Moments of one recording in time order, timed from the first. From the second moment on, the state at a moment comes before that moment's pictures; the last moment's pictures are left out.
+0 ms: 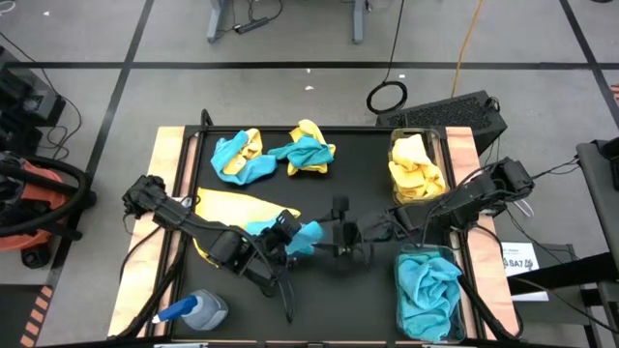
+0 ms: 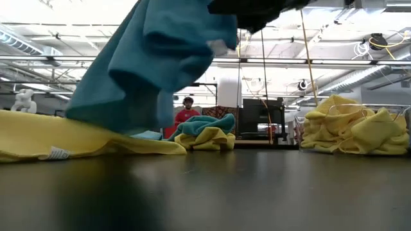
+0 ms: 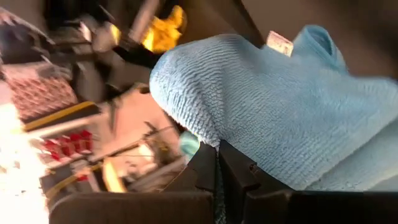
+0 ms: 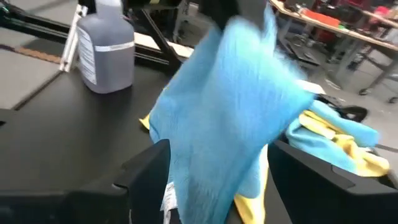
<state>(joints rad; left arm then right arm) -0.52 1.80 1.78 -1.17 -0.81 0.55 0.29 1.53 0.93 0.30 0.30 -0.14</state>
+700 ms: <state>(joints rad) -0.54 1.80 1.79 -0.85 -0.93 1.16 0.17 1.53 0.87 0.47 0.07 -0.17</state>
